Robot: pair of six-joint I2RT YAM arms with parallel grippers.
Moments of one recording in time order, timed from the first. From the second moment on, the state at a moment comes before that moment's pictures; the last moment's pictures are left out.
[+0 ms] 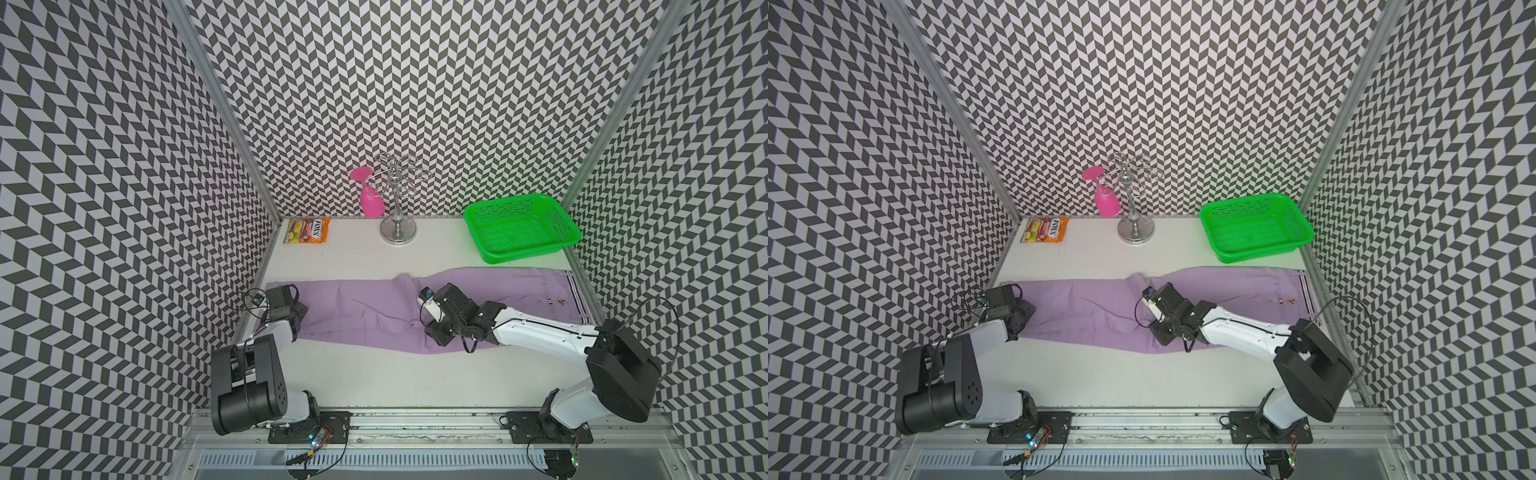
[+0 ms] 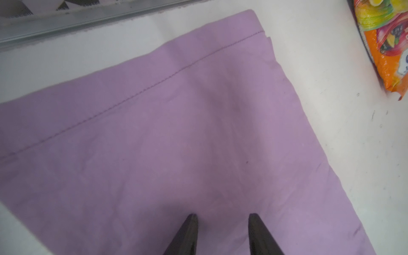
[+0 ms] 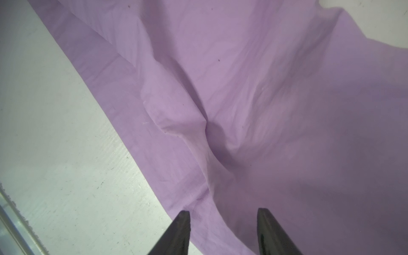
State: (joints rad) left arm 0.30 1.40 0.50 0.05 -0.09 -0.76; right arm 0.85 1.53 0.91 -0.39 -0.01 0.11
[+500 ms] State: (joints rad) left arm 0.37 1.21 0.37 0.04 -0.18 -0.84; right arm 0.85 1.71 0.93 -0.31 0.14 0.06
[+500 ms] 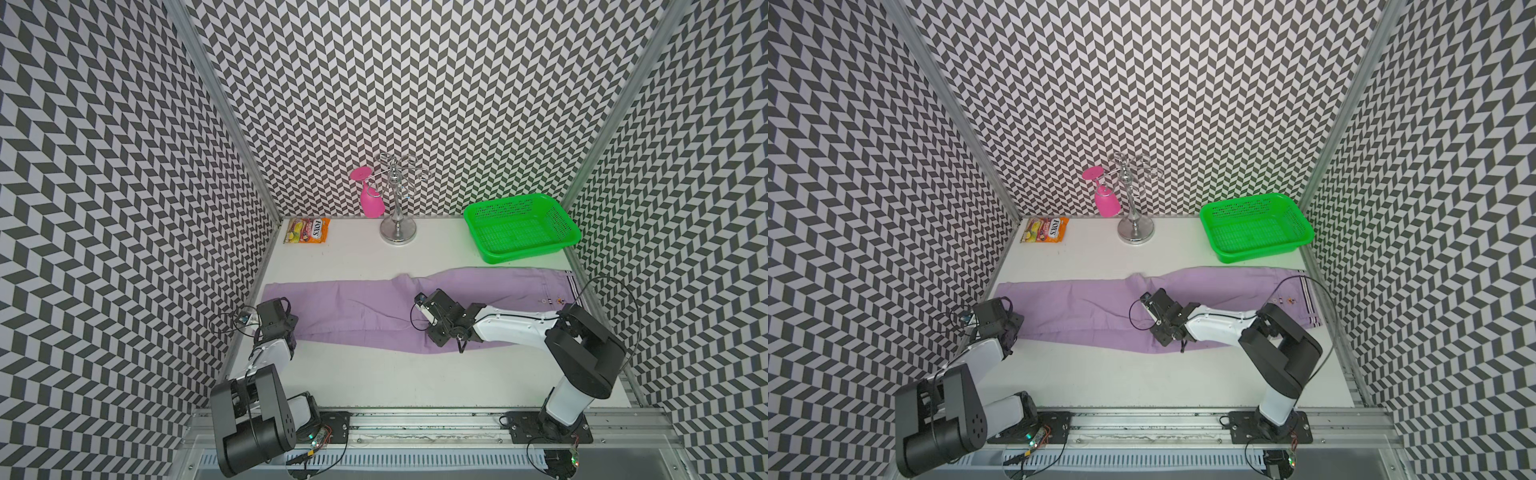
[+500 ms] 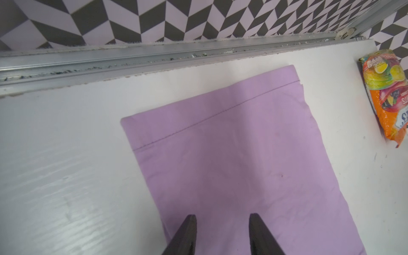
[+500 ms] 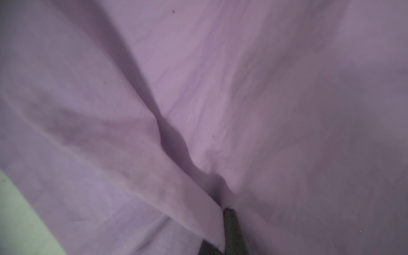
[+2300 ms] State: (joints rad) left arm 0.07 1.51 0.65 -0.04 -0.13 -0.73; right arm 0.17 1.57 0.87 -0.16 -0.01 0.46
